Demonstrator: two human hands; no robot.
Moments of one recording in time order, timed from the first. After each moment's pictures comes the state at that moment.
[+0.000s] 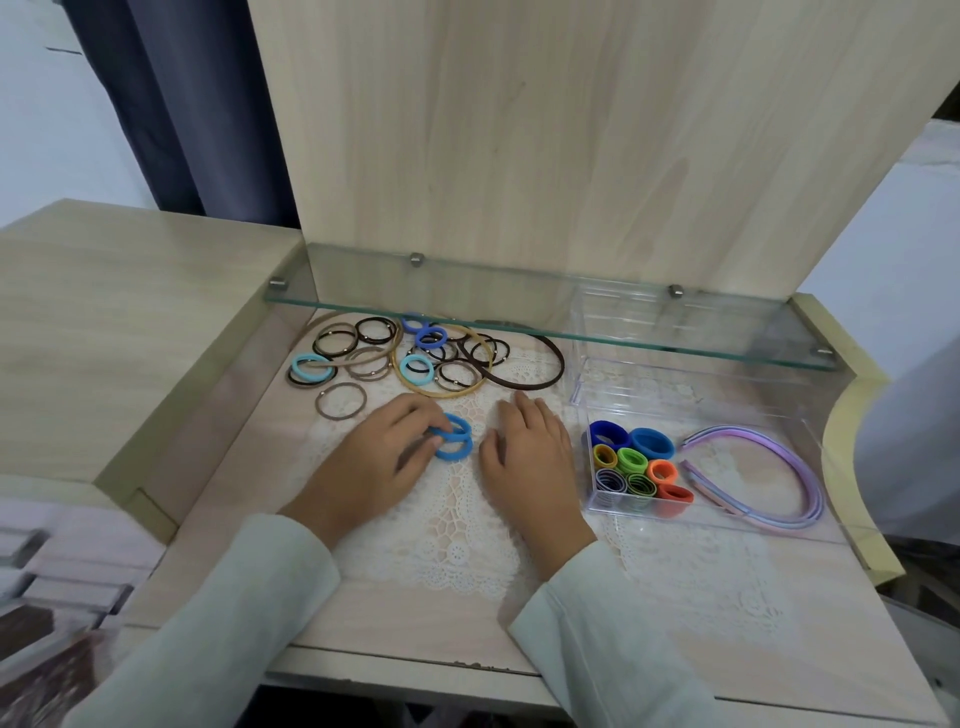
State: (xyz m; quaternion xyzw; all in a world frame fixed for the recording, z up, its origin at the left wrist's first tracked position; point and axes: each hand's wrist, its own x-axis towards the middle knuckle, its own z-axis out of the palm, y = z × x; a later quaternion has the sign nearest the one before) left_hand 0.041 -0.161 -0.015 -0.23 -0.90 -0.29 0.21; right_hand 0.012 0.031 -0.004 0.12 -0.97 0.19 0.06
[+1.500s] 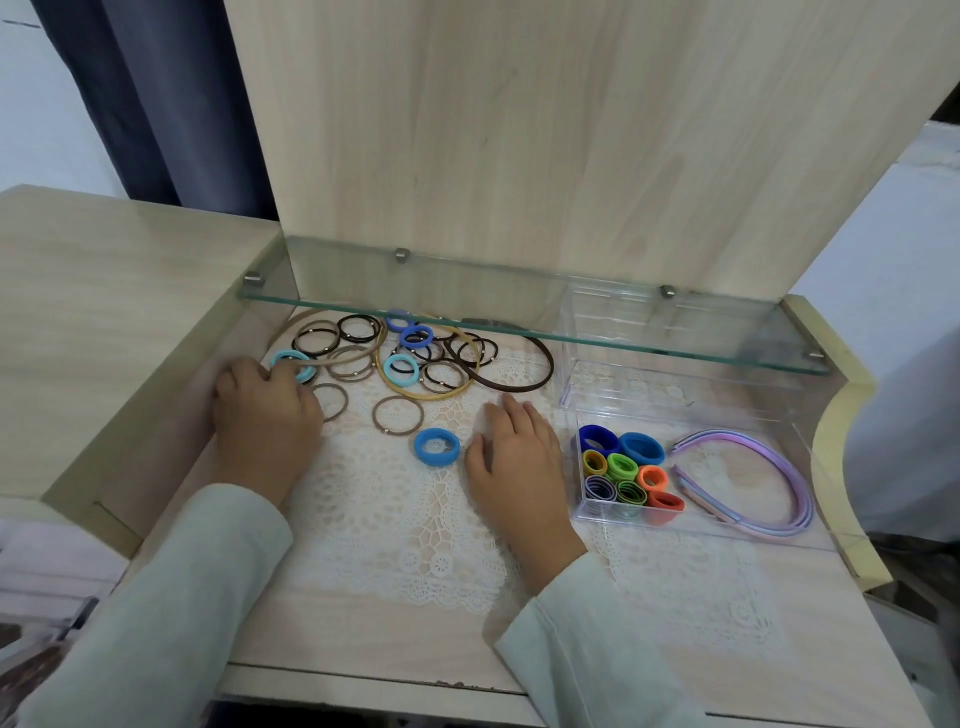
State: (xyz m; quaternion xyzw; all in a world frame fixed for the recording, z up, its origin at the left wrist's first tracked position) left_hand 0.008 -0.227 -0.035 0.17 -0.93 -0.06 0.32; right_hand 0.012 0.033 -0.001 0.12 -0.97 0.19 0.03
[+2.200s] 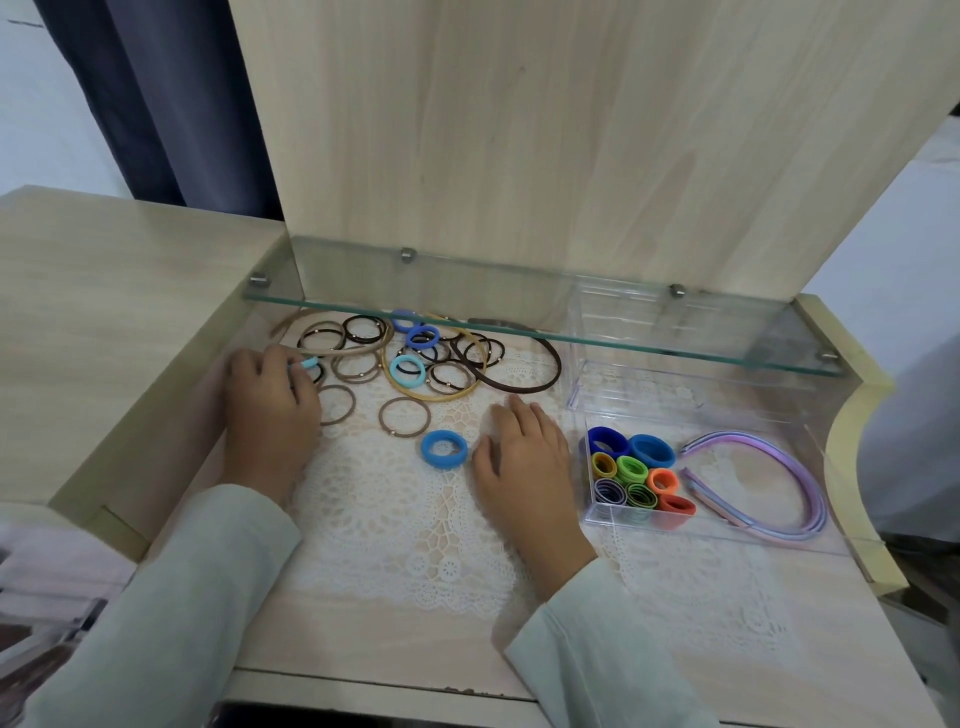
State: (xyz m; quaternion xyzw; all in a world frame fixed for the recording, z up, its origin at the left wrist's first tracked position) left_hand 0.007 -0.219 -0.019 0.18 -0.89 -0.25 0.35; right_hand 0.011 0.033 -0.002 0.12 -0.97 0.19 0.04
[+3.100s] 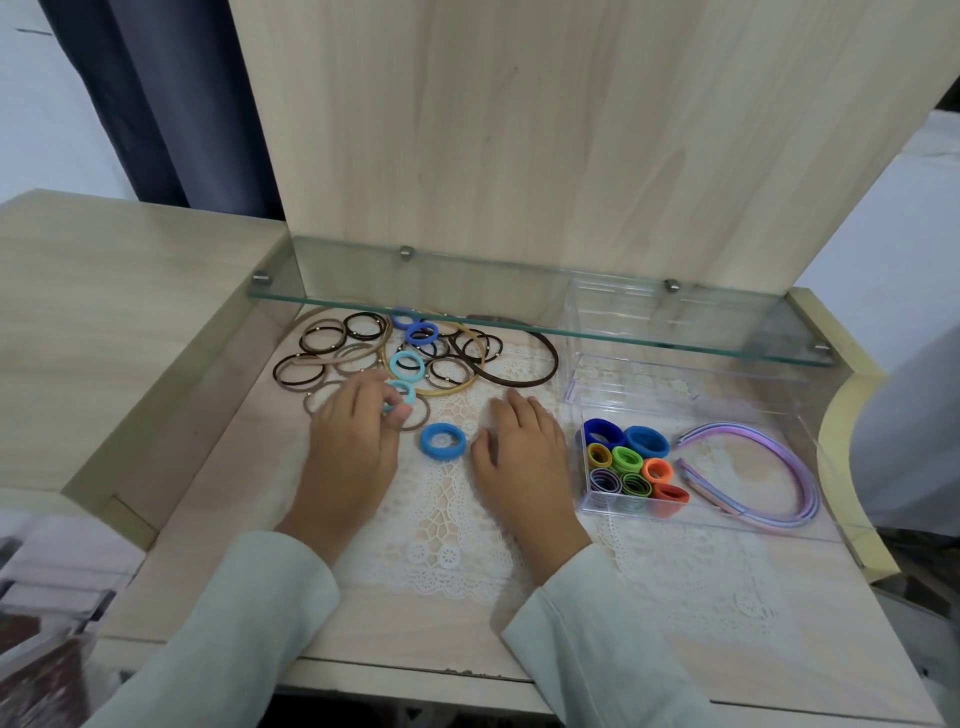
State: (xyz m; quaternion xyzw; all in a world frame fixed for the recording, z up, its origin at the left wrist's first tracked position) left_hand 0.039 -0.151 -0.019 -0.03 -0.90 -0.28 0.33; right_hand 0.012 0.032 -0.002 0.12 -0.97 0.19 0.04
